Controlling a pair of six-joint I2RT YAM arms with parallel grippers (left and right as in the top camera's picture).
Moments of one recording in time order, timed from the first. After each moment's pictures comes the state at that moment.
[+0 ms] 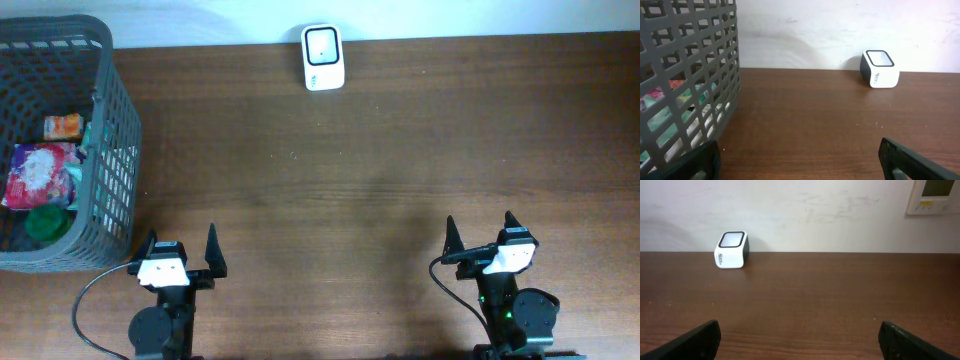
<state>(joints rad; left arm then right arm) 0.06 0.01 0.02 -0.08 0.03 -0.03 -0.04 0.01 0.01 -0.07 -0.09 0.02</state>
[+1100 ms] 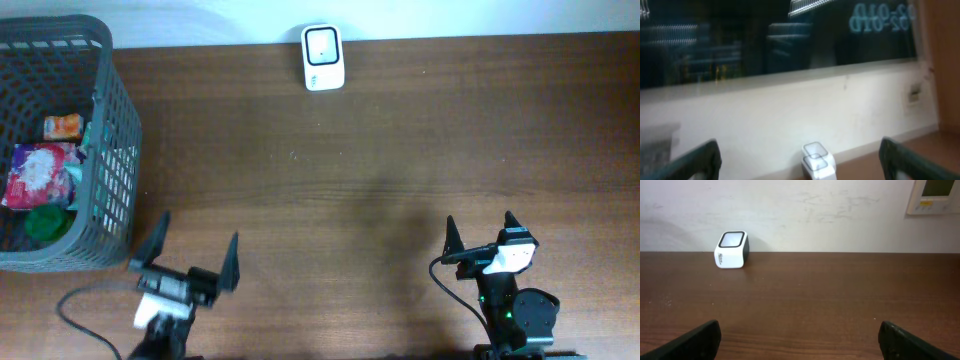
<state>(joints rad) 0.06 0.01 0.01 0.39 0.36 -0.03 -0.04 0.01 0.01 -0.07 -0.09 0.02</state>
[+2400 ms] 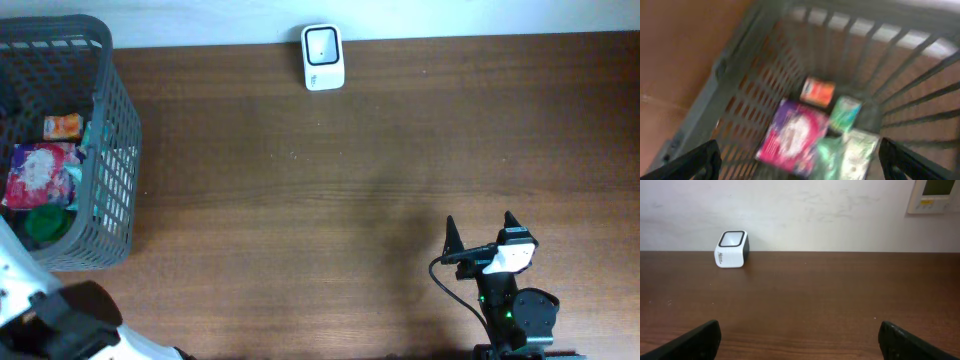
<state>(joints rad) 0.59 1.86 2.19 -1.12 0.00 0.22 -0.03 0.01 0.01 -0.07 -0.09 0.02</state>
